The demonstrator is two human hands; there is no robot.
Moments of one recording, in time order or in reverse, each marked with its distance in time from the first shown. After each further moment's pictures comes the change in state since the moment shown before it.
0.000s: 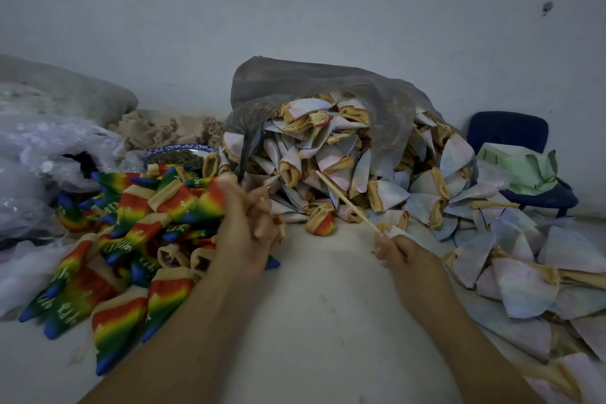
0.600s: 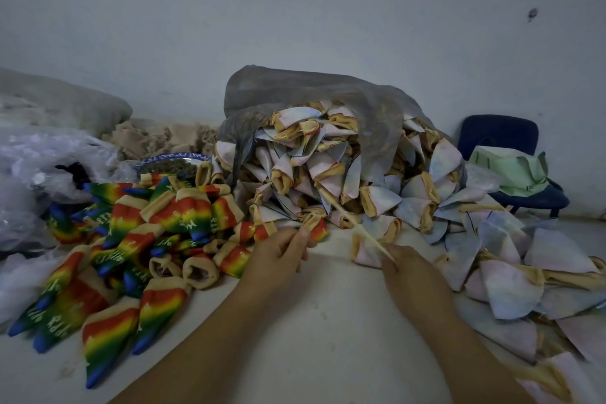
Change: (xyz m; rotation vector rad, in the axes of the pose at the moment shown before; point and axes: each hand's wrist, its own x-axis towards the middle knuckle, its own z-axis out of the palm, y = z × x) left_hand -0.016 -0.035 0.004 0.960 -0.236 0.290; right_hand 0.006 0.011 -0.005 -0.369 -0.043 0.032
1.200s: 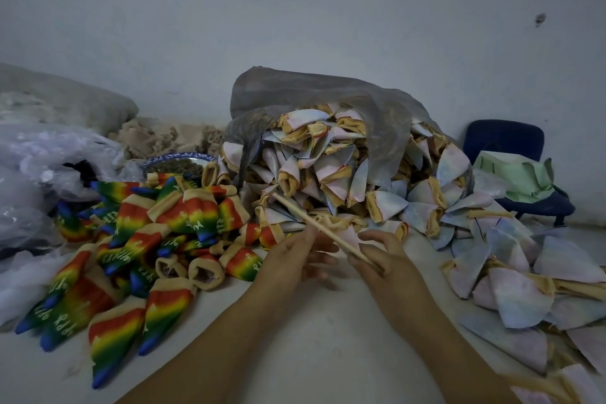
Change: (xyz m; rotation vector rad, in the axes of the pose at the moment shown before) left_hand -0.007 0.024 0.008 -0.541 -0.097 -0.254; right_hand -0.011 -0.029 0.003 0.334 -0.018 -0.353
